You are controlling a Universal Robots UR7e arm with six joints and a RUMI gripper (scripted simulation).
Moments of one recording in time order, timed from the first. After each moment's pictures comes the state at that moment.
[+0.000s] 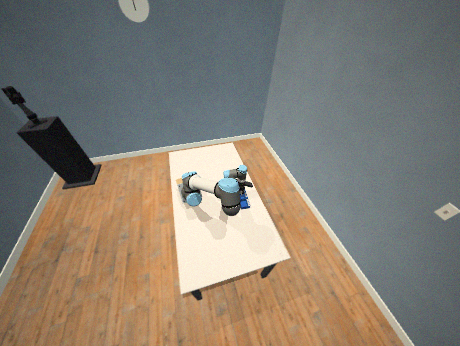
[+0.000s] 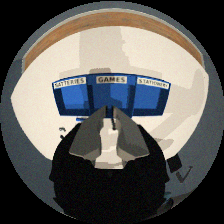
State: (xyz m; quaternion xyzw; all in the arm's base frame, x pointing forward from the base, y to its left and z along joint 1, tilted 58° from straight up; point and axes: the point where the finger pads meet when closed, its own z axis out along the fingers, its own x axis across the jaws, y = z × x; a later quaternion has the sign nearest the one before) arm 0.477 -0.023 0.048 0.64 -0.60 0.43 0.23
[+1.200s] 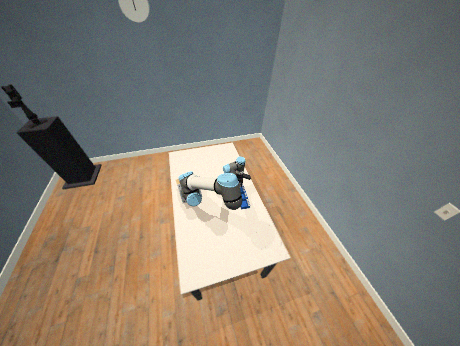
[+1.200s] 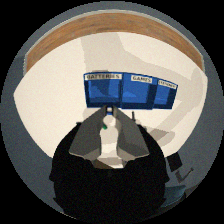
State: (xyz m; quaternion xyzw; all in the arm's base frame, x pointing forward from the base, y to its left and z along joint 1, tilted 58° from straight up) arm 0.470 0.040 0.011 0.64 -0.60 0.43 0.24
